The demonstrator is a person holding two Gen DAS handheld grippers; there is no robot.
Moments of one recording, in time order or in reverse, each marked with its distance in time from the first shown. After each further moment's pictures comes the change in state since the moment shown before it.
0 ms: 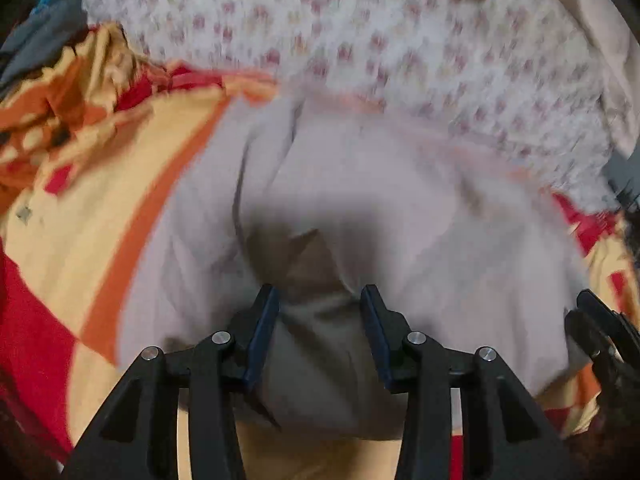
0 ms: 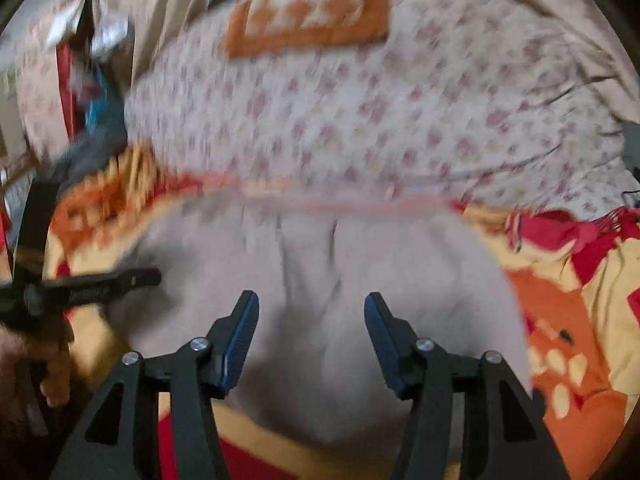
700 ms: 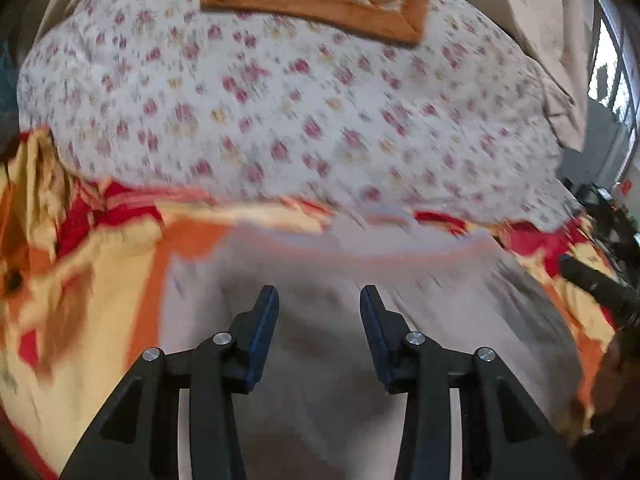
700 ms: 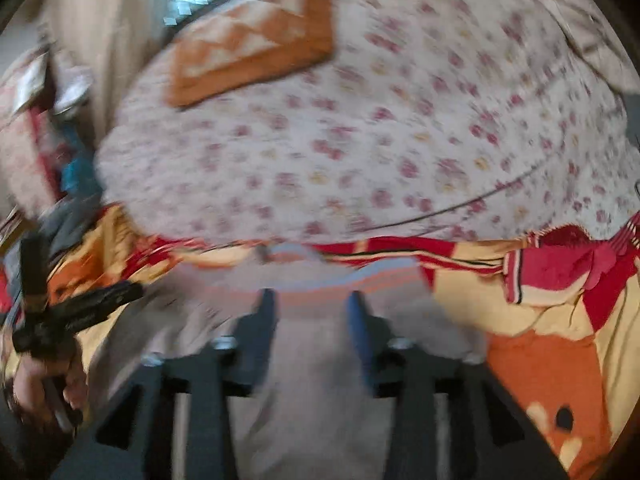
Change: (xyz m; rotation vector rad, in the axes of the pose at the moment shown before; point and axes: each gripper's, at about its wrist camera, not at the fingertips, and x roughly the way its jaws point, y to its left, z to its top) left arm -0.006 -0.005 0.076 0.177 -0.179 -0.197; right arm 0.009 -0.064 0.071 0.123 -0.208 0.071
